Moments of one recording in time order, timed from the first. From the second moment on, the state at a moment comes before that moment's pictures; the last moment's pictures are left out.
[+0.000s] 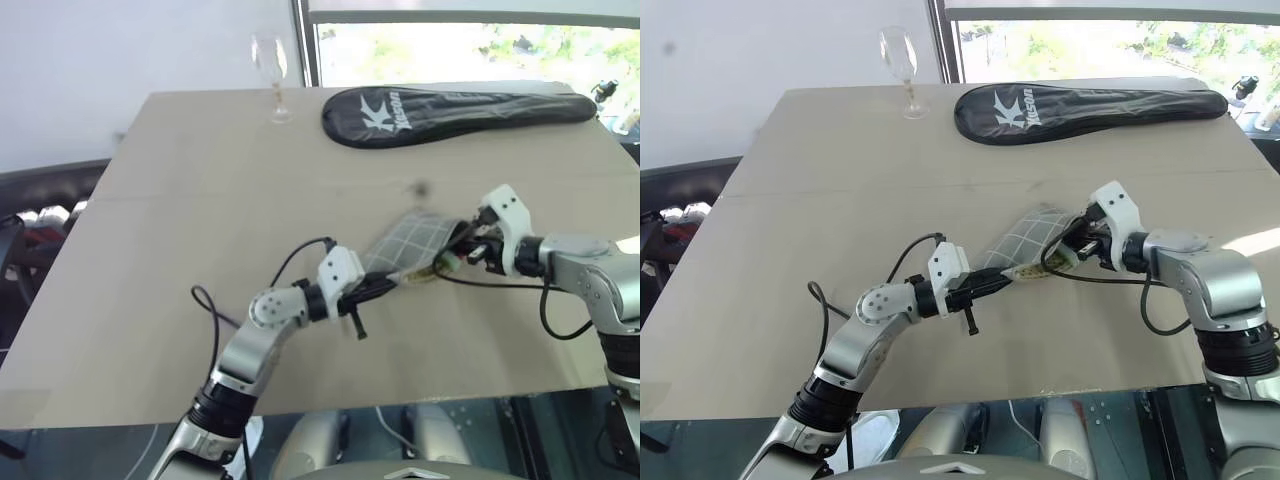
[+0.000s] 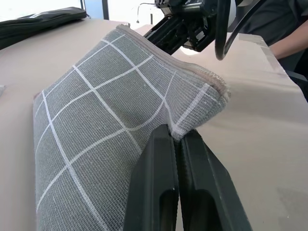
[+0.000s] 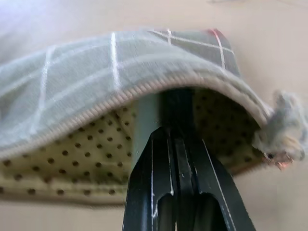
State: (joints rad) left arm -0.24 0.30 -0.29 -0.14 -0.24 0.17 -0.85; right arm -0.47 -0.68 0.00 -0.26 0.44 1.09 0.65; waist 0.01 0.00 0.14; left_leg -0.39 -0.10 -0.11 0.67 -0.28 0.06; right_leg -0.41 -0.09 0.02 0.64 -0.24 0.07
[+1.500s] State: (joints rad) left arm -0.16 0.41 -0.17 -0.15 -0.24 0.16 -0.82; right arm 0.10 -1.12 -0.38 -0.27 0.47 0.91 1.04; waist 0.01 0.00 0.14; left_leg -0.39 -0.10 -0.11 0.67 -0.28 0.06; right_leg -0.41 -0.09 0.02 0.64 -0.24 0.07
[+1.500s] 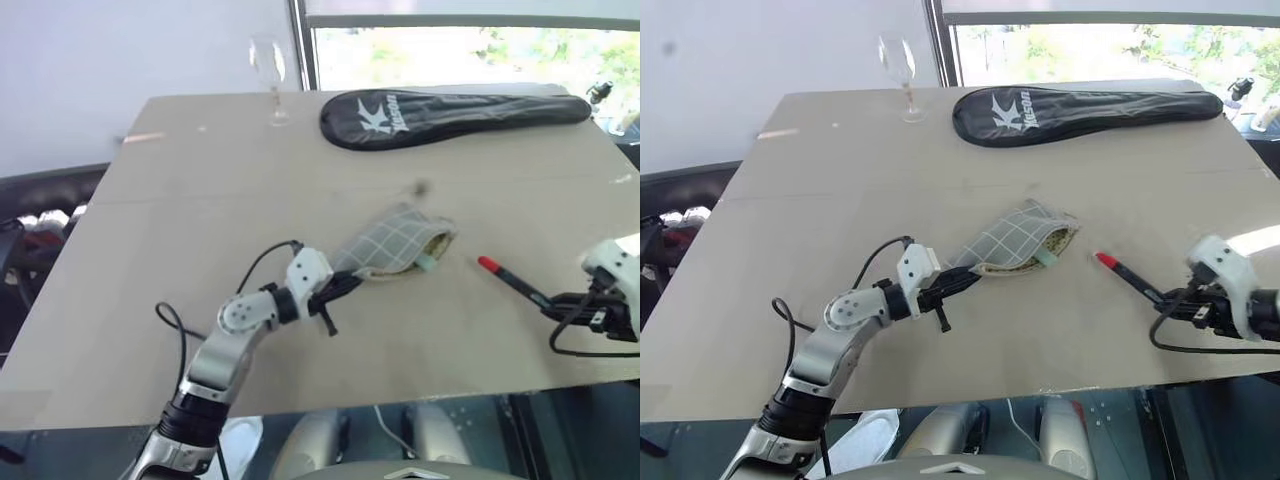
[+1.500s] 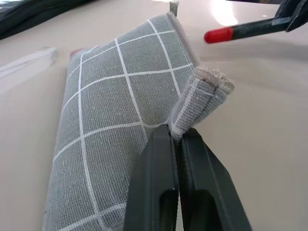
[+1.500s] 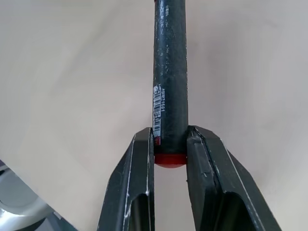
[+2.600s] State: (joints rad) left arm -0.11 0.45 -0.13 -0.17 -0.24 0.15 -0.83; right arm -0.30 -0.75 0.04 -0.33 0.44 0.82 0.79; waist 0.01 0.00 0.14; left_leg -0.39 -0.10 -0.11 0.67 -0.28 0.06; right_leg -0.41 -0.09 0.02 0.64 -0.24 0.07
